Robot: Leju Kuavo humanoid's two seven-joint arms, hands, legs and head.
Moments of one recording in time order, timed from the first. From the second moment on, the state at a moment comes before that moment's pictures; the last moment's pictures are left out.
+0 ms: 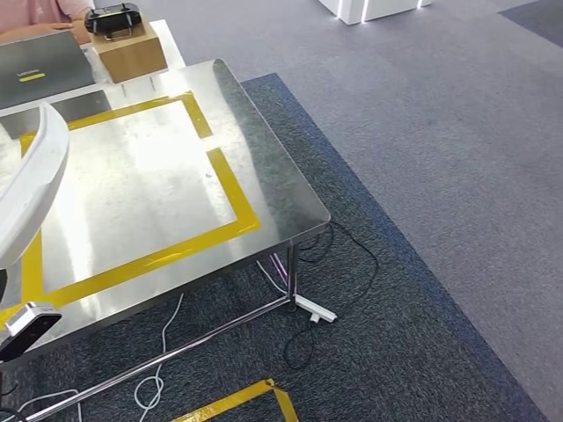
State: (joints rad) left arm 0.13 0.57 -0.17 -1.81 -1.13 0.63 0.06; right arm -0.03 -0.47 1.53 -0.96 -0.48 -0.53 0.23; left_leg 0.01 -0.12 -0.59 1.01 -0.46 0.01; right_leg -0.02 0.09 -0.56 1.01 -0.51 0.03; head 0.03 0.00
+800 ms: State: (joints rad) left arm 0.12 0.58 -0.19 -1.80 -1.14 0.63 0.07; right arm -0.03 -0.48 1.54 -0.97 -0.49 -0.54 0.22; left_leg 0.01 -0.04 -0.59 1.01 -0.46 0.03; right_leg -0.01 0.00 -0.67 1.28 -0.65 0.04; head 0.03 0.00
